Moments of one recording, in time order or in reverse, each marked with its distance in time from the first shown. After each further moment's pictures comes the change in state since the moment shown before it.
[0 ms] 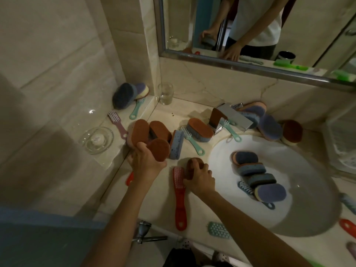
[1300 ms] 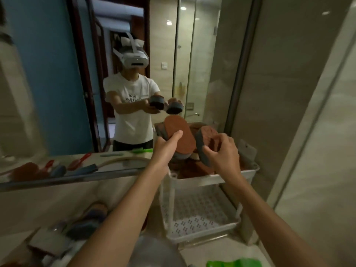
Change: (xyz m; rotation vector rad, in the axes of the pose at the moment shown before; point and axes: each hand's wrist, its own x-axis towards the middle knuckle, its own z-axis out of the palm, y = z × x) left_hand -0.180 0.566 0.040 -1.075 -0.718 0.395; right_hand -0.132 0.314 -0.472 0.329 1.164 0.043
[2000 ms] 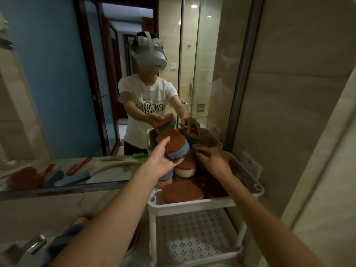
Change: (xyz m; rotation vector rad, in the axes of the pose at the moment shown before) left_hand 0.083 -0.014 0.052 -0.628 -0.130 -0.319; right_hand 0.105 0.083 0.044 -0.003 -0.272 -0.122
